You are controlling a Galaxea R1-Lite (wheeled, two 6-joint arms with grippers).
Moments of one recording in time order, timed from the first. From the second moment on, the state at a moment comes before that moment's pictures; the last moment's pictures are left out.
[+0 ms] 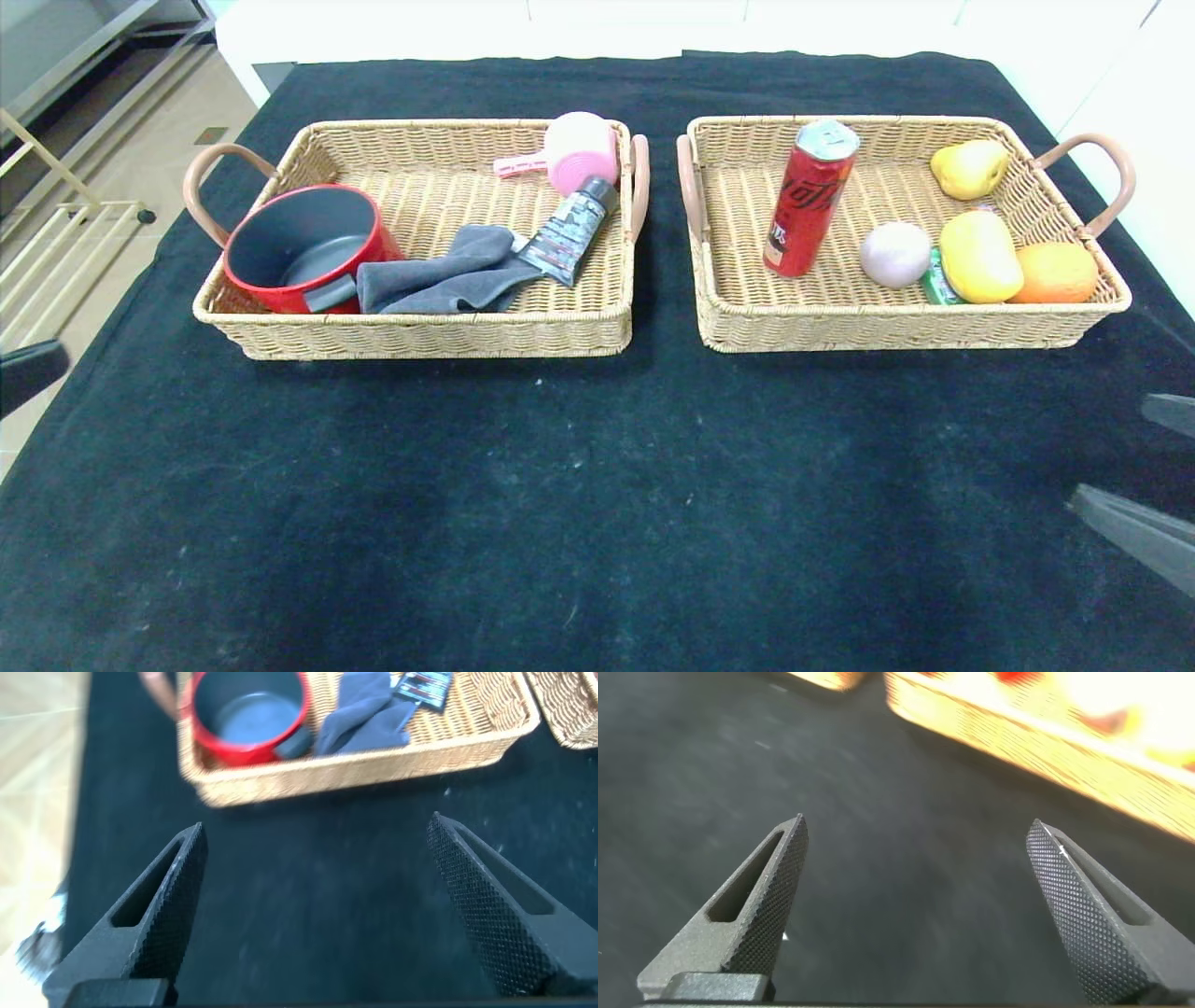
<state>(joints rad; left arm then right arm) -0.20 0.77 -0.88 0.16 0.15 0.06 0.37 0.86 -0.59 -0.15 0.17 -0.11</state>
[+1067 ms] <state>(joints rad) 0.02 0.18 -0.73 0.51 -0.17 0.06 0.01 0.17 -0.49 0.41 0.10 -0.11</state>
